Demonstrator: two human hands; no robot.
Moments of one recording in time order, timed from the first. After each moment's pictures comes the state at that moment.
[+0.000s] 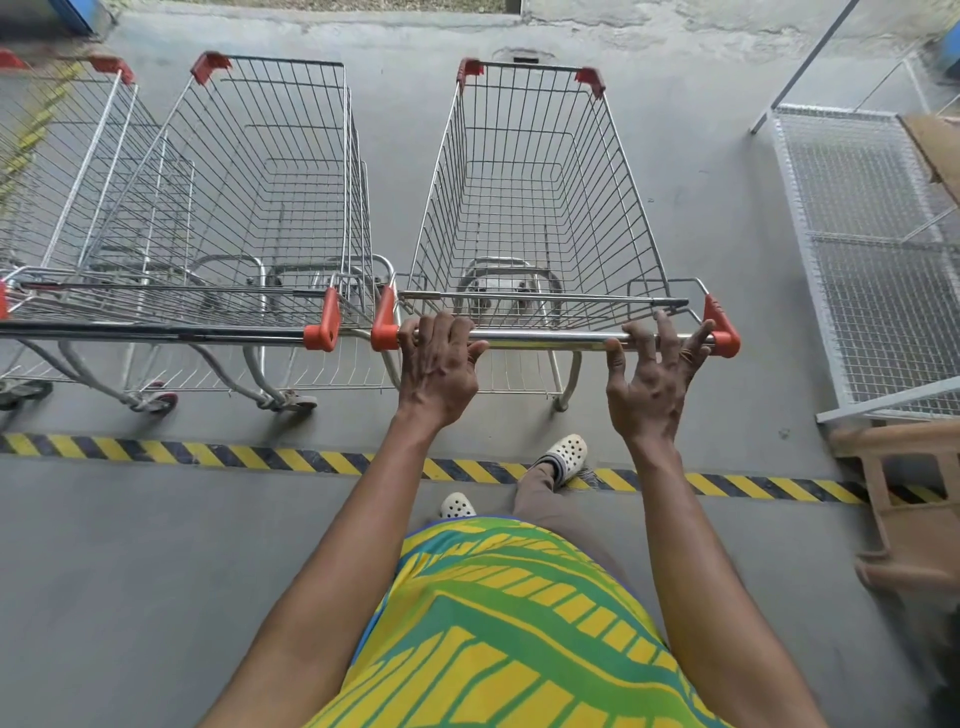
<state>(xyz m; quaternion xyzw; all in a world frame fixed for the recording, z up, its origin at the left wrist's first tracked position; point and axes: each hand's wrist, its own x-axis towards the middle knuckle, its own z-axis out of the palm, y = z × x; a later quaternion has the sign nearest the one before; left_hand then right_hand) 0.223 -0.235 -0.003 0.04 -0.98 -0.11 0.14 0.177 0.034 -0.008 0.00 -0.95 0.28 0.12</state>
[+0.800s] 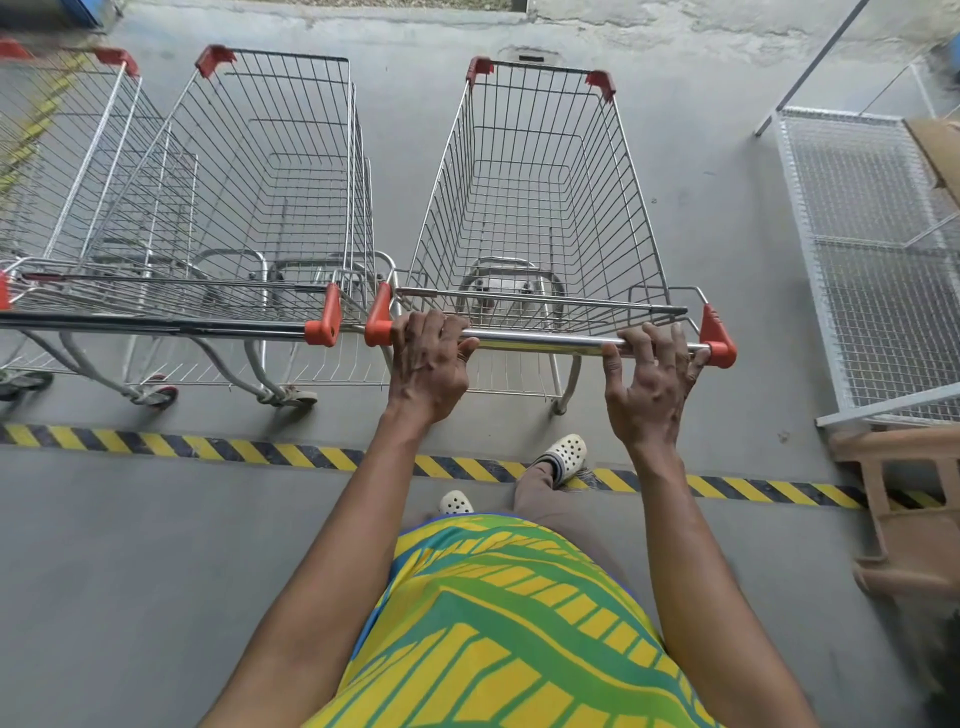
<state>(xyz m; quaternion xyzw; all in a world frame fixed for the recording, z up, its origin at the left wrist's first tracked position) 0.228 -0.246 0.006 0.04 -0.98 -0.14 0.14 0.181 0.036 -0.008 0.03 -0.96 0.26 0.12</state>
